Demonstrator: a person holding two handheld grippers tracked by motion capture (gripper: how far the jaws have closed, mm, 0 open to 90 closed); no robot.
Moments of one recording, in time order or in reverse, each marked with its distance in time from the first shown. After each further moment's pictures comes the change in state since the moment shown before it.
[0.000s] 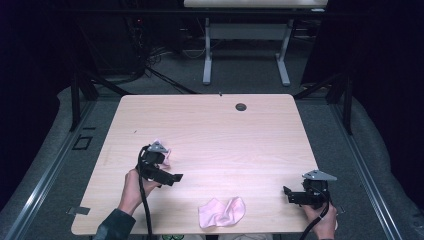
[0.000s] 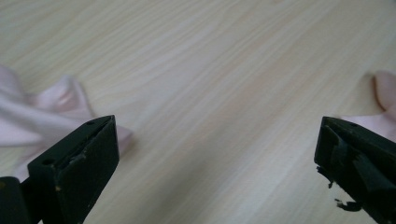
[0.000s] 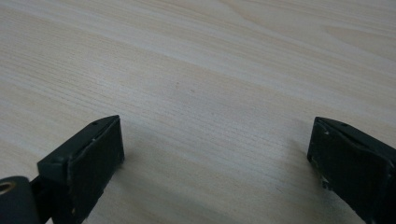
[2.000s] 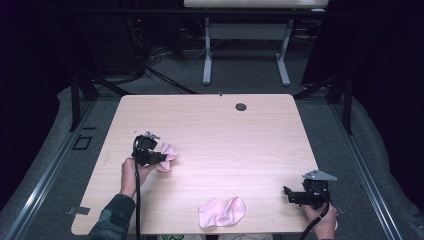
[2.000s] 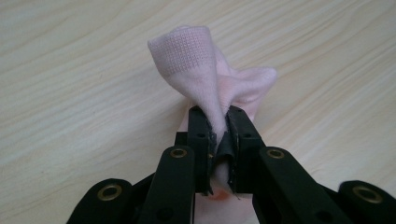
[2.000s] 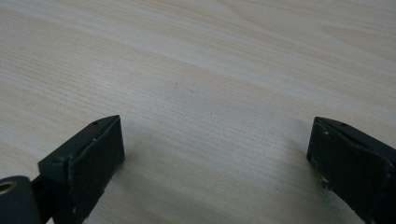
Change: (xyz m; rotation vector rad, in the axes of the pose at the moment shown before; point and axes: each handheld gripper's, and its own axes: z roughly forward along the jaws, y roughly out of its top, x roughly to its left) left arm 0.051 0.008 0.027 0.046 0.123 -0.124; right arm 0.000 0.000 0.000 0.004 -0.003 0.004
